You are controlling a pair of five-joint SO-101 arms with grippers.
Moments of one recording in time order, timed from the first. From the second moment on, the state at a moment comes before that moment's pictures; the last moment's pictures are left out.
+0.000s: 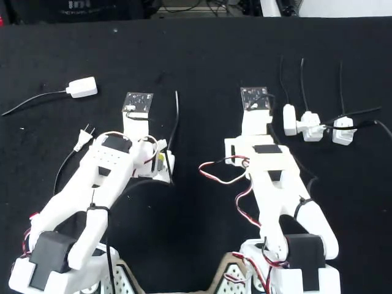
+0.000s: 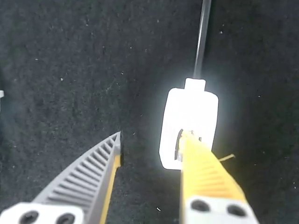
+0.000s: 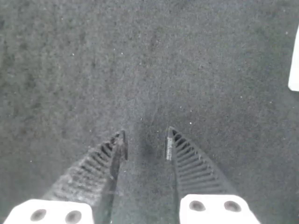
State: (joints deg) left arm 11.8 -16.8 45.0 49.5 8.9; right arm -1.8 -14.8 55.3 31.3 -0.9
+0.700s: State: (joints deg) left arm 5.6 -16.8 51.6 41.3 4.5; right arm -1.8 -14.8 55.3 31.3 -0.9
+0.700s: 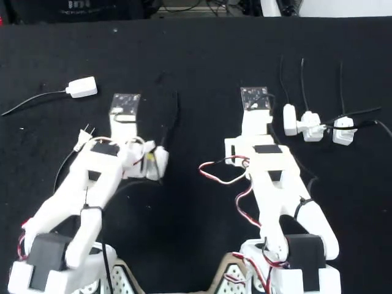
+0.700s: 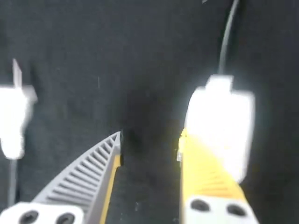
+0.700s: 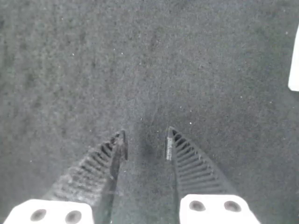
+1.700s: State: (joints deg) left arm 15.5 -16.8 37.5 58.6 -1.6; right arm -1.8 -14.8 55.3 31.3 -0.9
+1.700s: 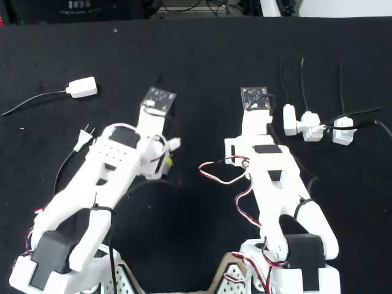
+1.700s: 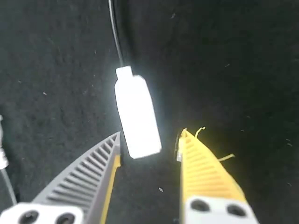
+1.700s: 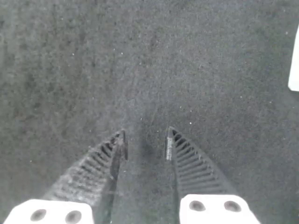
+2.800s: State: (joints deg) left arm -4.4 -16.8 49.6 42.9 -1.6; right arm -1.8 -14.8 55.3 31.3 -0.9
